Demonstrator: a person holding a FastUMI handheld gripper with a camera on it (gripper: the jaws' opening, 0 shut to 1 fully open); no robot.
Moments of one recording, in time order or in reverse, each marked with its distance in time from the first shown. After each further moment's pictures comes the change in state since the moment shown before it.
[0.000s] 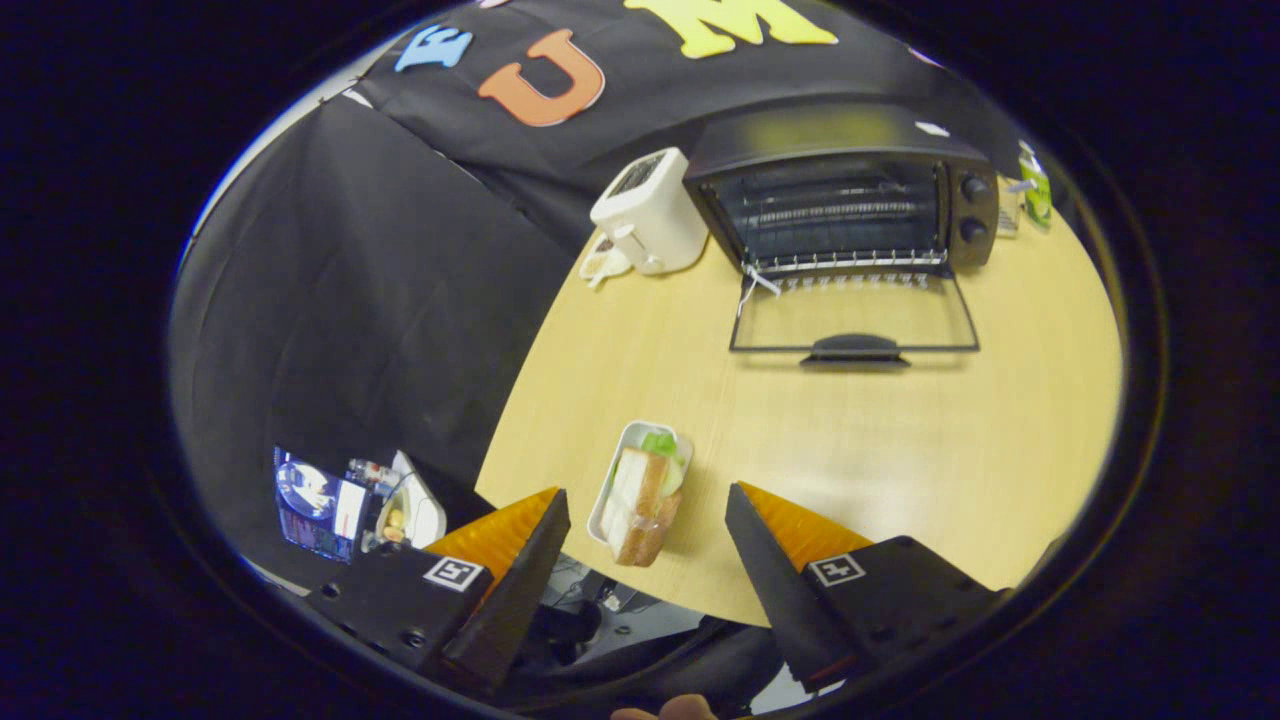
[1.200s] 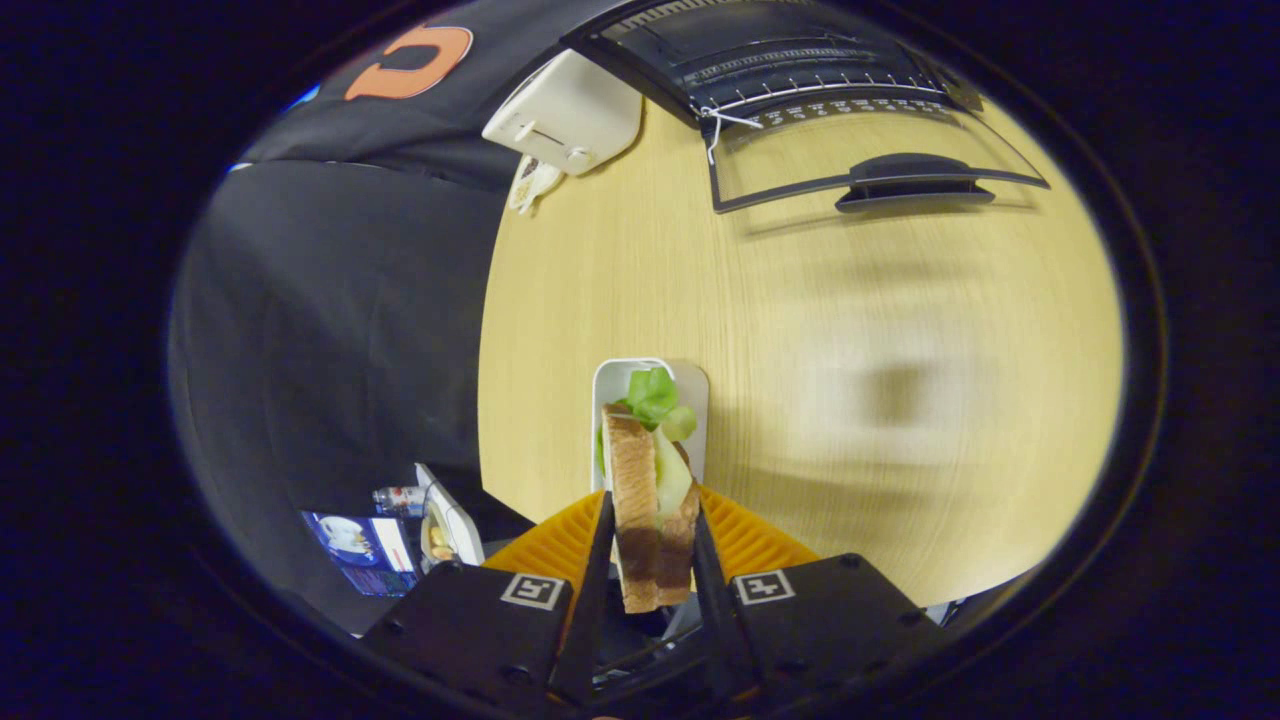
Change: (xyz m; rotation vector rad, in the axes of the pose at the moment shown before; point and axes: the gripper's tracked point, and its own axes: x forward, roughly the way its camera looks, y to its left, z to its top) arm 0.097 -0.004 -0.029 0.269 0.204 0.006
